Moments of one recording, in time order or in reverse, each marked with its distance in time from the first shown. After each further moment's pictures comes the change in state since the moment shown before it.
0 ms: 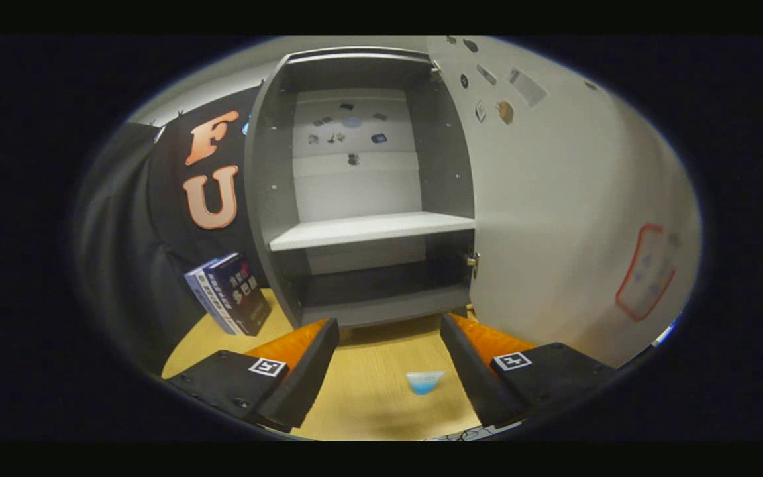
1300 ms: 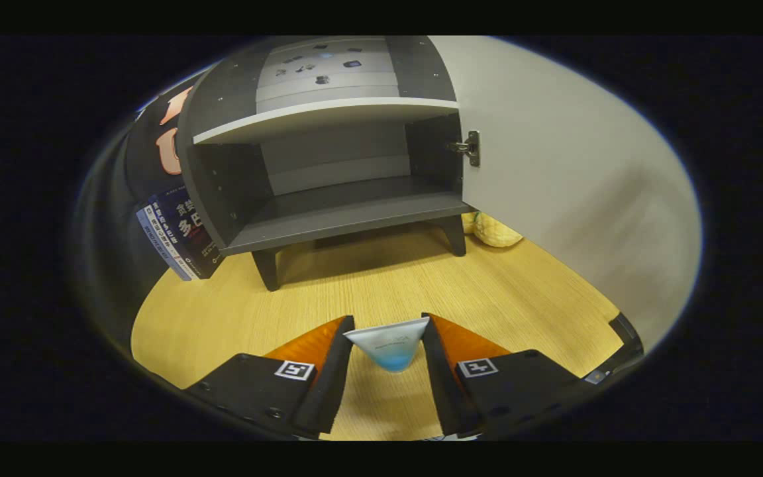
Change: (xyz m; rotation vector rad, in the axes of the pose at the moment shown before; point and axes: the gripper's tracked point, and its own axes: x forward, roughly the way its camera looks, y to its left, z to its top) arm 0.062 -0.047 -0.133 0.061 0.283 0.016
